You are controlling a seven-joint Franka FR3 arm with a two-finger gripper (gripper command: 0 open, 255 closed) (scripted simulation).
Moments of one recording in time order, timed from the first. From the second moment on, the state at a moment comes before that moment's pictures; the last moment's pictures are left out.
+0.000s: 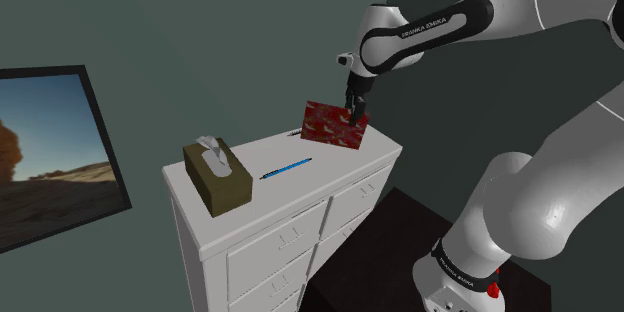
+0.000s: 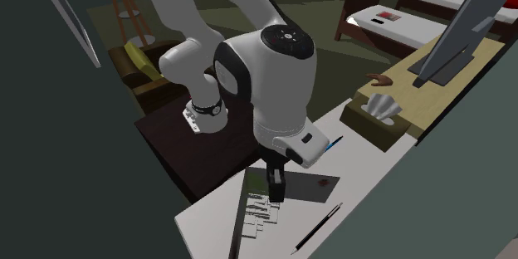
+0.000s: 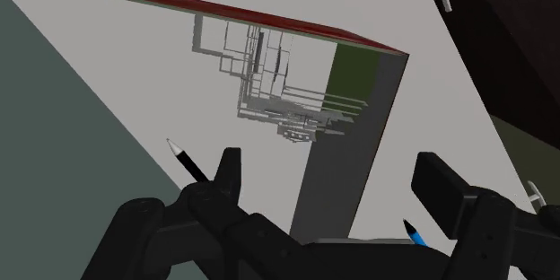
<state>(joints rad) 0.14 -0.25 -0.37 -2.42 -0.18 2.23 -0.90</state>
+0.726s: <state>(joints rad) 0.14 -0.25 -0.37 -2.42 -0.18 2.23 -0.90</state>
